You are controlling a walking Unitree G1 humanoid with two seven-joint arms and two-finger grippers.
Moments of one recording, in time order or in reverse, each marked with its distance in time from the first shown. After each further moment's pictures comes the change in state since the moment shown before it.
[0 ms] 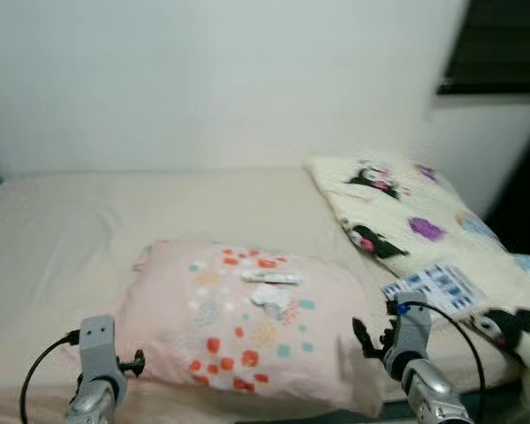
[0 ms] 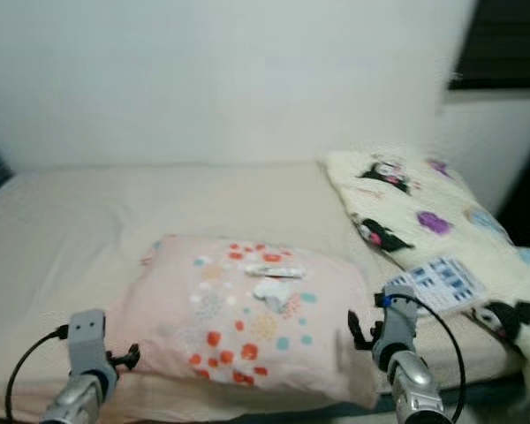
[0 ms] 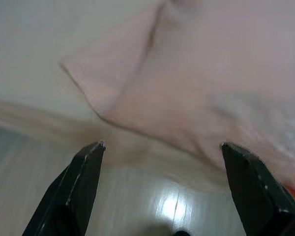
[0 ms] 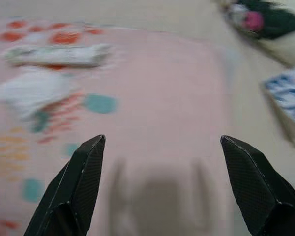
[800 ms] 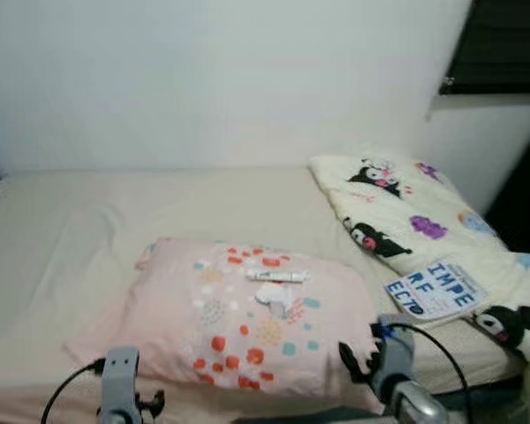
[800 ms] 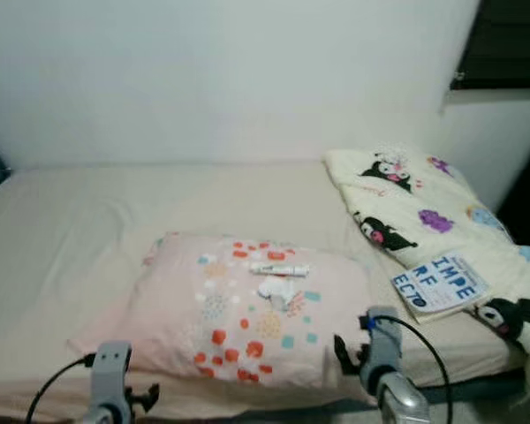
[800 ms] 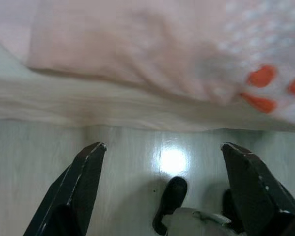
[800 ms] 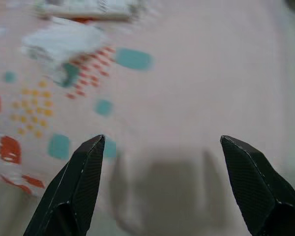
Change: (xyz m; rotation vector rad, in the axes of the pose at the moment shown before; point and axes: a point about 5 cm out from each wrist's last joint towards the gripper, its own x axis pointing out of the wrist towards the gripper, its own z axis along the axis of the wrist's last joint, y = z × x) left arm -0.012 -0.028 -0.040 0.139 0.152 -0.193; right arm -0.008 0.021 -0.022 -0.018 0.037 0.083
